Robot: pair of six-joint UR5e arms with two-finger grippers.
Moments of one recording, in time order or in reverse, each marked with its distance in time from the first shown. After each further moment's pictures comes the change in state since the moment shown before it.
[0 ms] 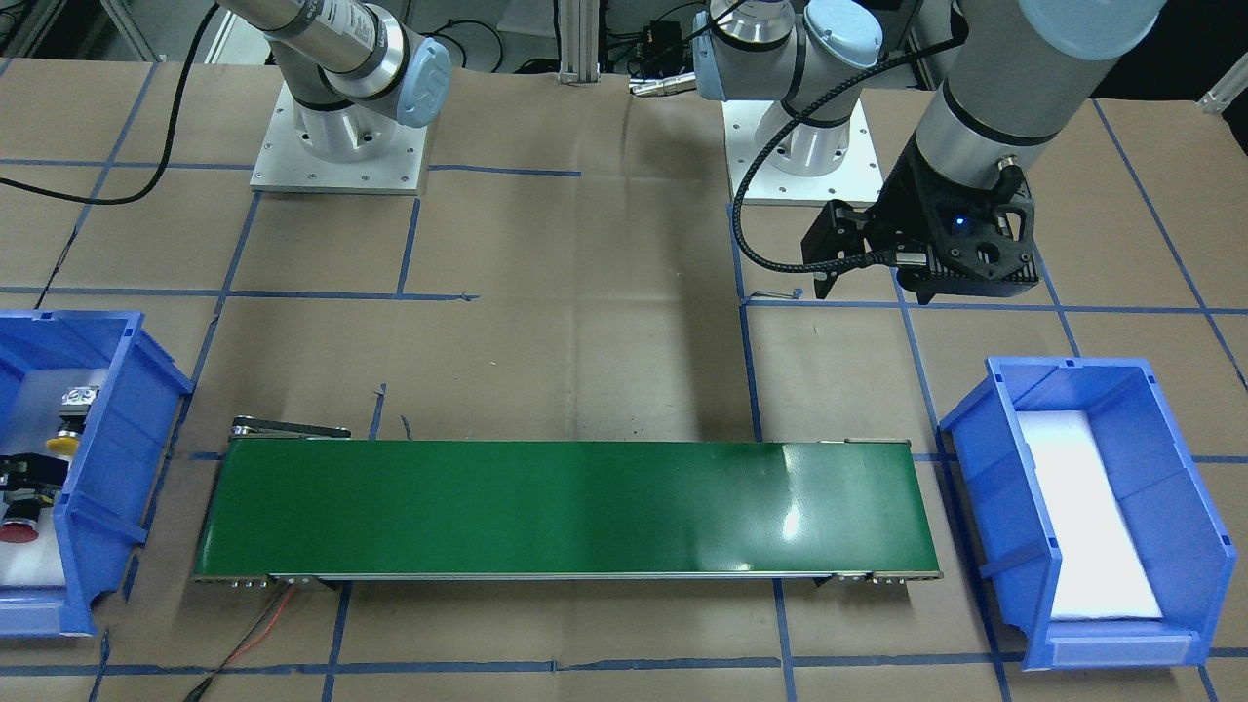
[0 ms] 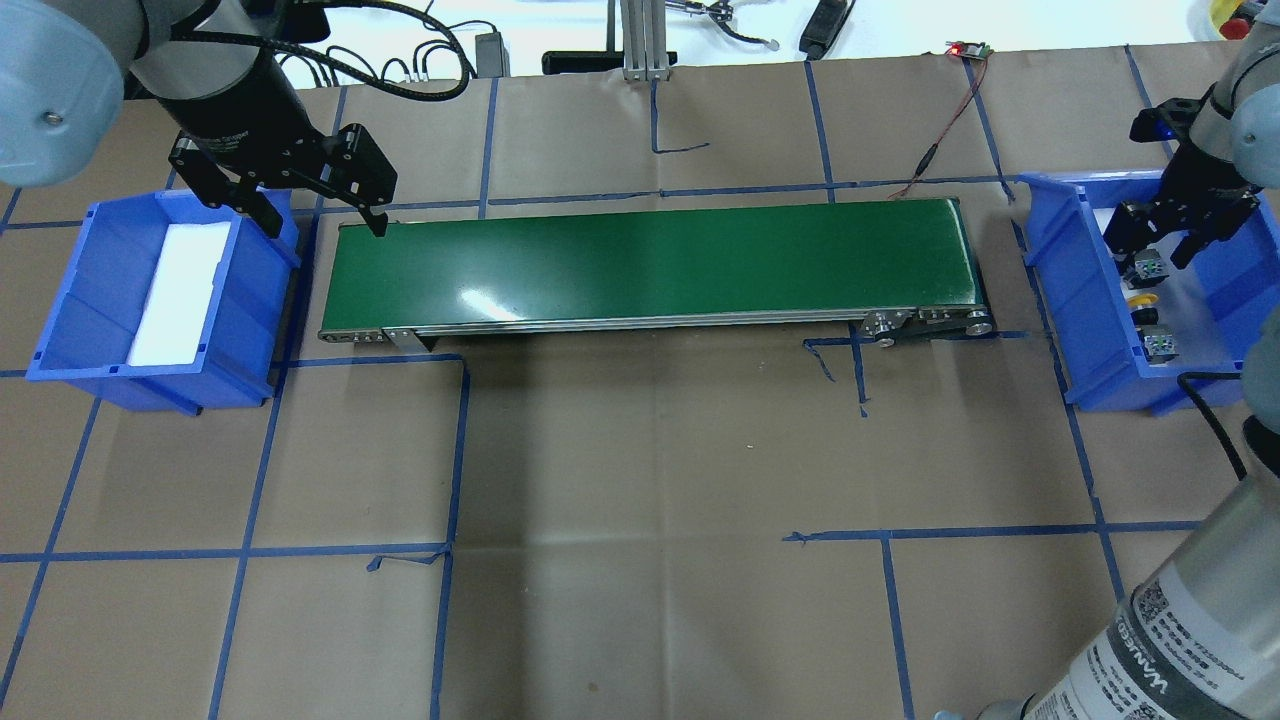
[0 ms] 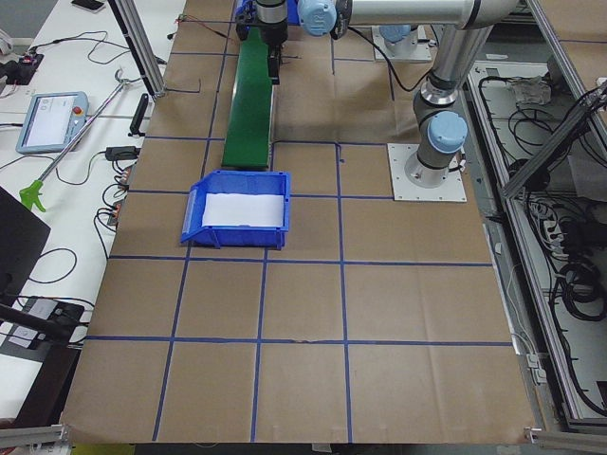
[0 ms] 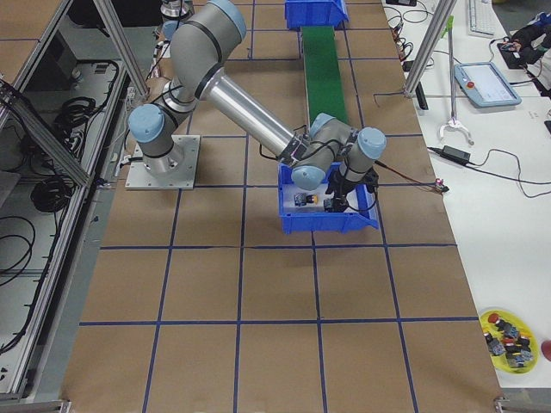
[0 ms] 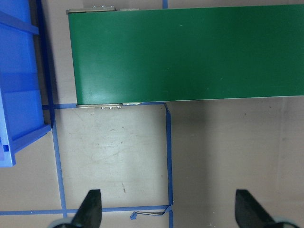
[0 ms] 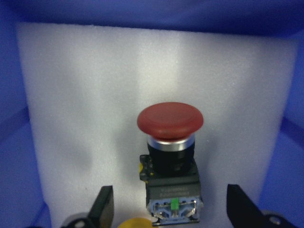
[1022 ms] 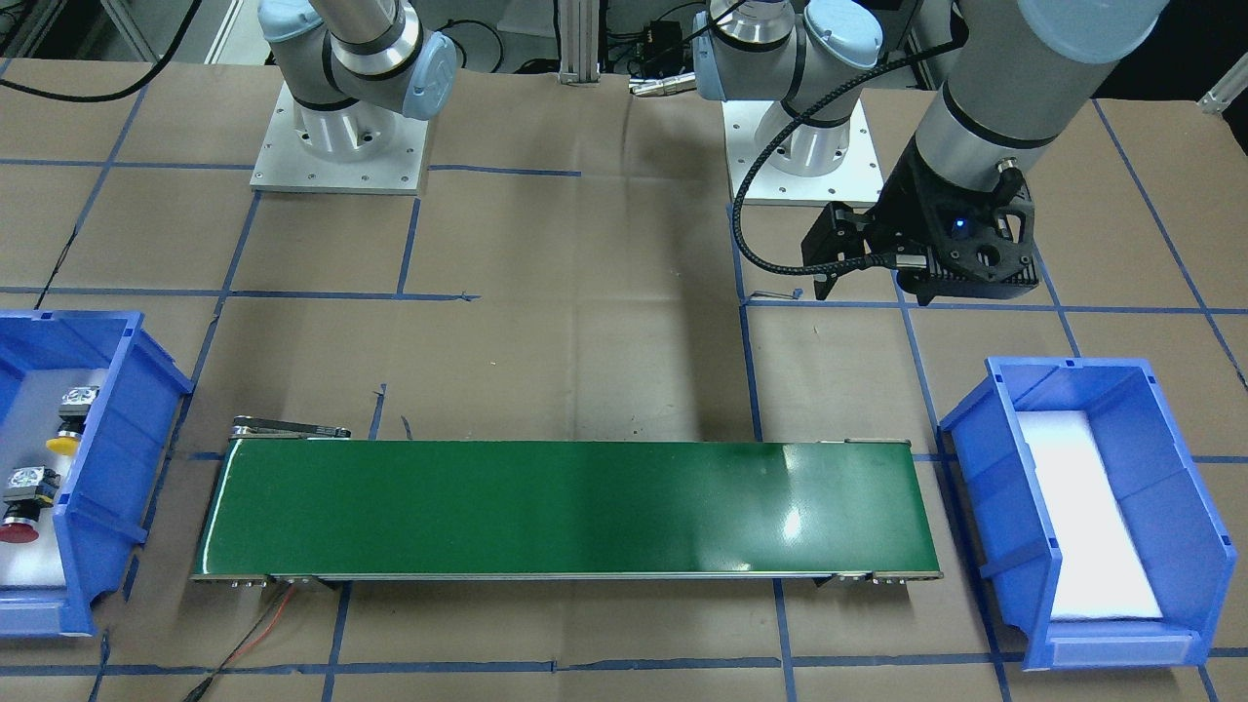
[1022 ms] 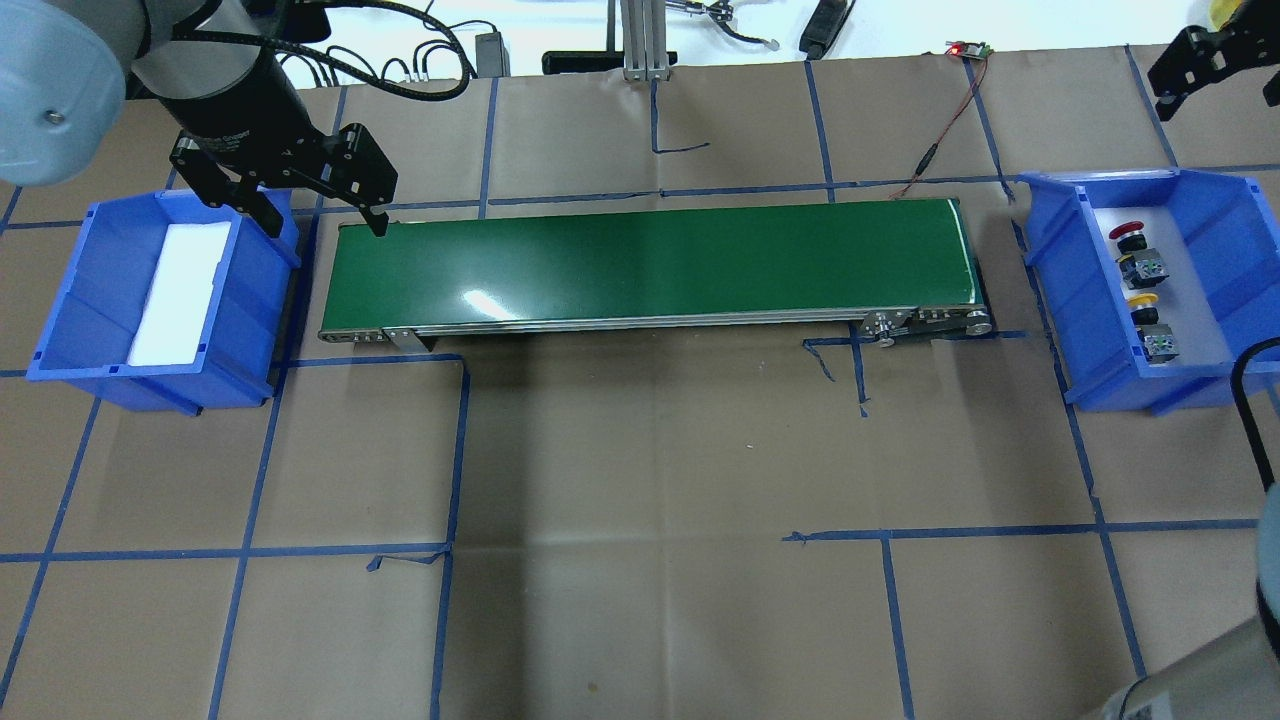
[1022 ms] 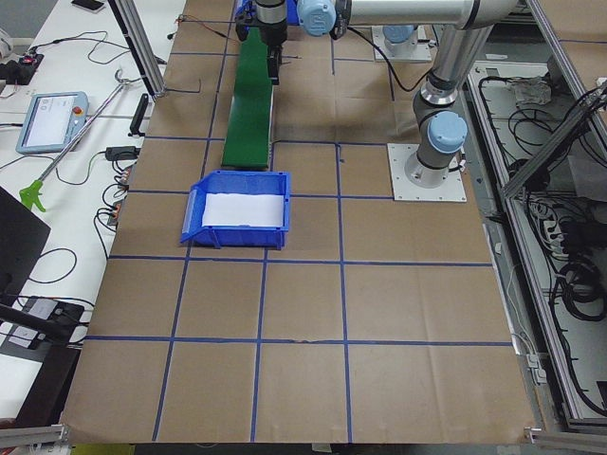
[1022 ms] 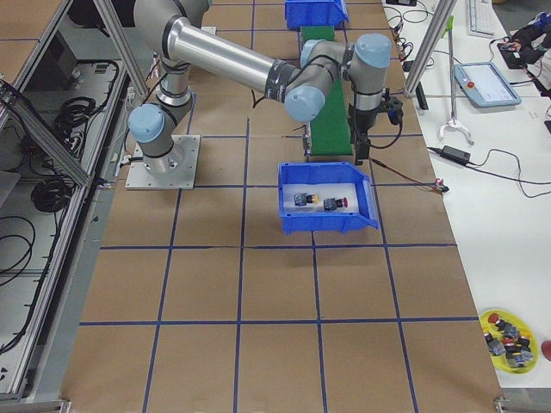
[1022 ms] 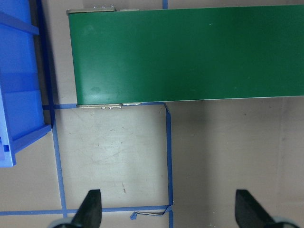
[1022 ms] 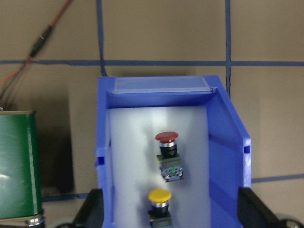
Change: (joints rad) left arm 0.000 -0.001 0.001 0.000 0.000 0.000; right arm 0.124 -0.272 -0.108 0.064 0.039 0.206
